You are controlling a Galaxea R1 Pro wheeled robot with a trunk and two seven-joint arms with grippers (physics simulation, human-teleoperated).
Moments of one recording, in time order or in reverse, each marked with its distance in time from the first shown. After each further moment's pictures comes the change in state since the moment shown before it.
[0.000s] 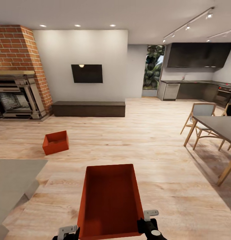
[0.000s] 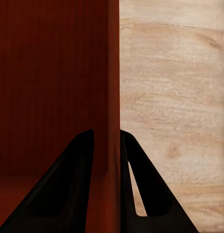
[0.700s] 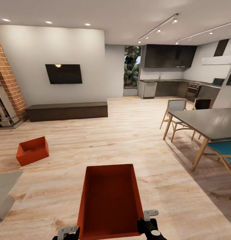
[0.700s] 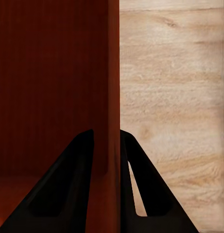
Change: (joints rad) left arm 0.000 0.000 0.000 0.001 0.000 0.000 0.000; right arm 0.000 0.000 0.002 0.000 0.000 0.000 -0.001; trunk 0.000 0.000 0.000
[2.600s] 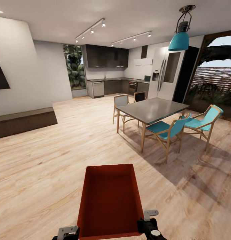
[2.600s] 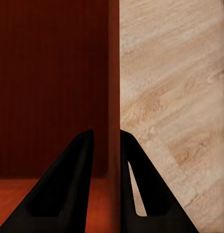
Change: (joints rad) left arm 0.000 0.000 0.000 0.001 0.000 0.000 0.000; right arm 0.000 0.000 0.002 0.000 0.000 -0.001 -0.001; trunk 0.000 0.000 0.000
